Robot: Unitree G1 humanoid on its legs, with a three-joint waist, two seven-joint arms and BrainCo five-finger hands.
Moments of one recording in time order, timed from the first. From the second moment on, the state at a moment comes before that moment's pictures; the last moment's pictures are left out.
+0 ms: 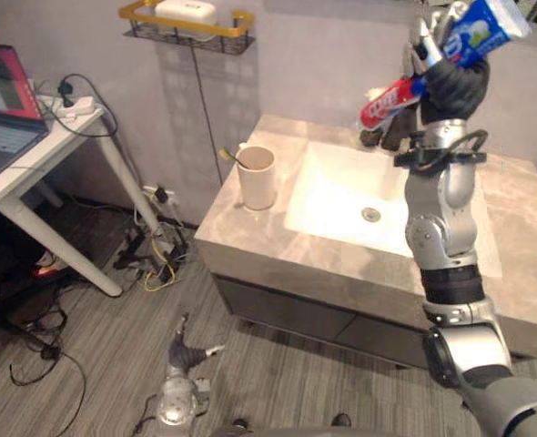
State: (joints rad) left arm 0.28 -0.01 0.14 0.37 0.32 -0.12 0.17; right arm -0.79 -0.28 0.04 0.04 0.56 -0.26 -0.11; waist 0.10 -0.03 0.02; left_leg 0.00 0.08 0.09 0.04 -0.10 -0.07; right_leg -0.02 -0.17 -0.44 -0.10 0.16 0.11
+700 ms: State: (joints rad) left arm 0.21 0.04 0.08 0.66 0.28 -0.08 0.14; right arm -1.00 -0.30 0.19 0.17 0.79 -0.21 -0.04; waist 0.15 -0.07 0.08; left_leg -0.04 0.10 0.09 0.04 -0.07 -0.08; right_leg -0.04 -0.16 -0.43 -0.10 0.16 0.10
